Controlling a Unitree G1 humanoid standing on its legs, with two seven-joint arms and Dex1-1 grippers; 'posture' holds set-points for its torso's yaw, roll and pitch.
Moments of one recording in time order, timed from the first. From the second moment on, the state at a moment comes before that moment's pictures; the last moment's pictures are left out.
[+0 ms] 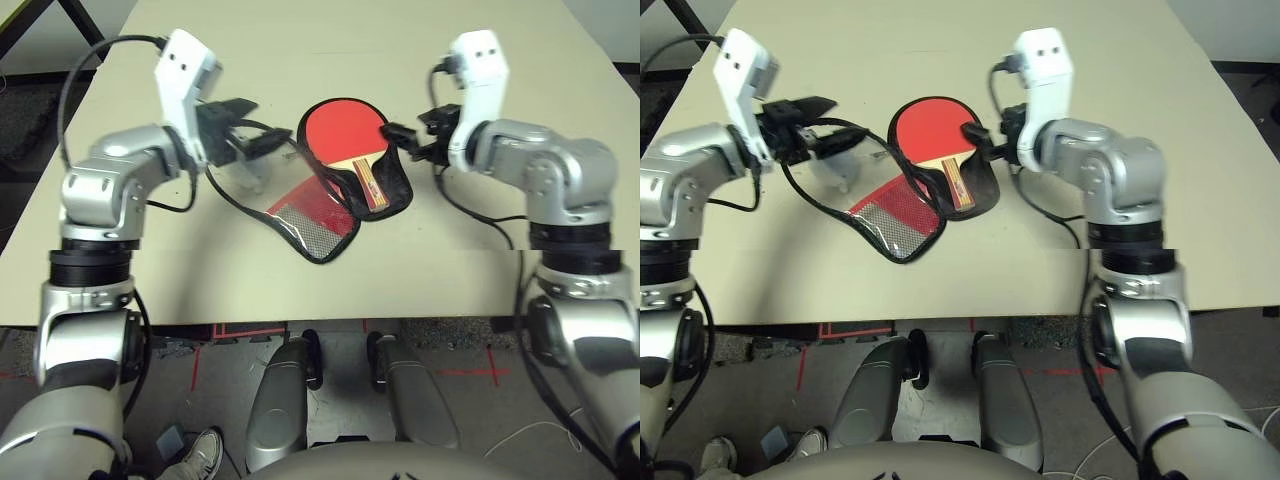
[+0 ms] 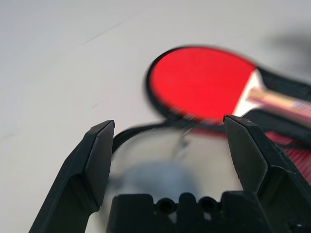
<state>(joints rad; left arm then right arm) -0.77 0.78 0.11 0.17 -0.36 0.67 -0.82 -0.74 -0.55 -0.09 -0.02 0.39 0.81 0.63</state>
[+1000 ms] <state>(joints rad) -0.51 0.57 -0.01 -0.13 -0.46 0.84 -0.84 -0.63 -0.61 -0.09 0.01 0.36 0.61 0.76</state>
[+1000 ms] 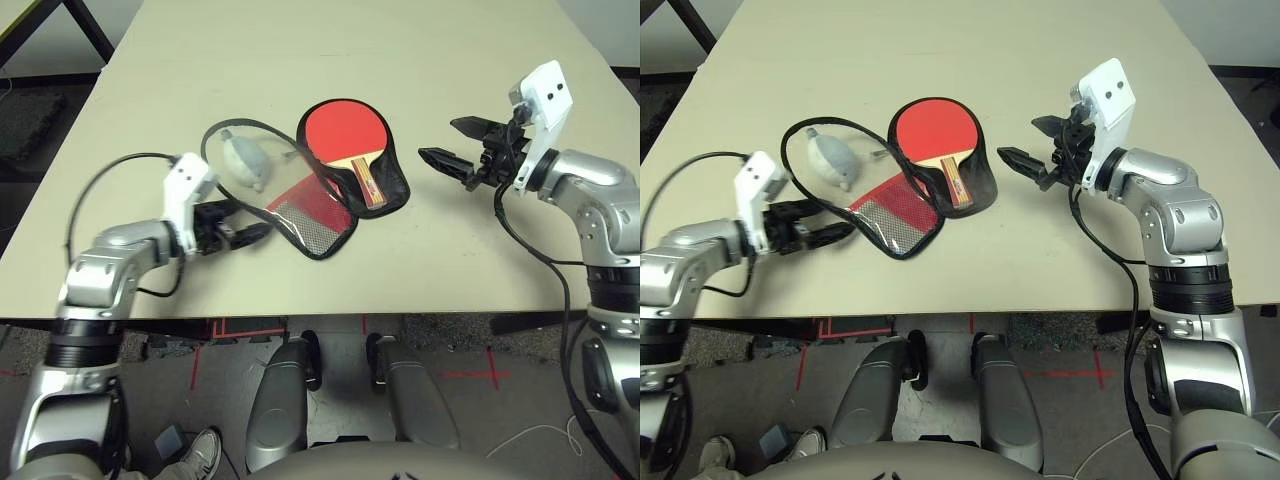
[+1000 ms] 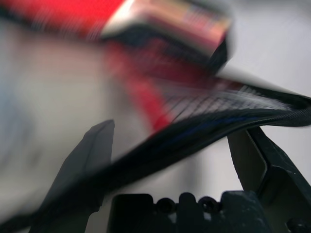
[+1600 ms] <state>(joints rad) -0.87 0.34 -0.07 0.05 -0.46 0.76 -0.78 -0.71 -0.57 -0.22 0.10 0.51 0.94 0.64</state>
